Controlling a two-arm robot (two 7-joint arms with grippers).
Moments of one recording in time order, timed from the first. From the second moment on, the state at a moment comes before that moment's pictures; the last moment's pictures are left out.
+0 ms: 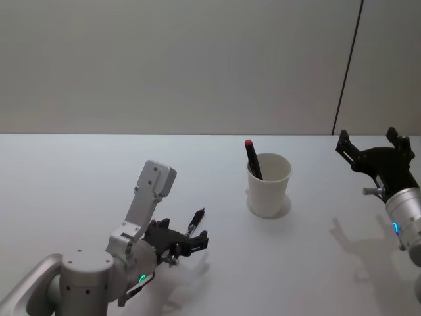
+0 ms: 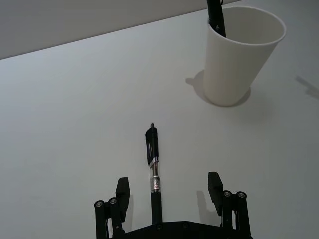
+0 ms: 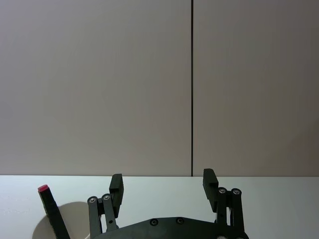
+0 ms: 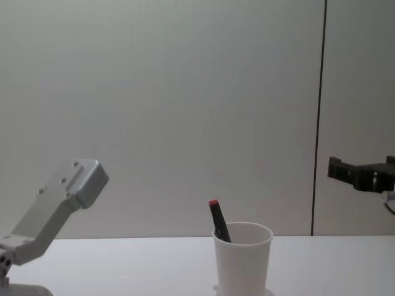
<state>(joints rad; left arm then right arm) -0.17 0.39 0.41 -1.55 -0.46 0.53 0.02 0.15 0.12 -0.20 -1.53 0.18 0.05 -0.05</state>
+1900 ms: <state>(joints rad) -0.20 0.37 0.41 -1.45 -0.37 0.60 -0.01 0.15 0.12 -0.20 -1.53 0.18 0.05 -0.05</state>
